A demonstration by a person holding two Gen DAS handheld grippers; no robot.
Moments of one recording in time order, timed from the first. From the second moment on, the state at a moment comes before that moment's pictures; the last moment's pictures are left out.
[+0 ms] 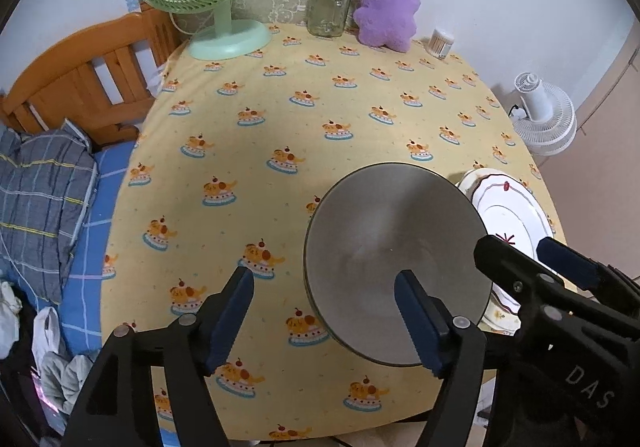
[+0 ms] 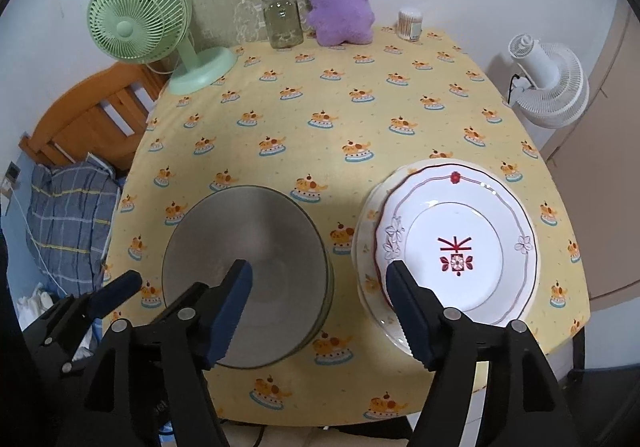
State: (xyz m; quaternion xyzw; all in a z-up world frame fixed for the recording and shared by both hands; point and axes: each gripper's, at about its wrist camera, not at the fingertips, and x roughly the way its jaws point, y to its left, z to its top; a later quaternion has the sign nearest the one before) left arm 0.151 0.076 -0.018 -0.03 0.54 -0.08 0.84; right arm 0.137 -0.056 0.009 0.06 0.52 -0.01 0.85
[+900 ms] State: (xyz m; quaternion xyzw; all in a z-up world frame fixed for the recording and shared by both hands) left arm 0.177 0.054 -0.060 -0.05 0.57 -0.03 0.82; right arm 0.182 -0.084 -0.051 0.12 0.56 0.07 0.82
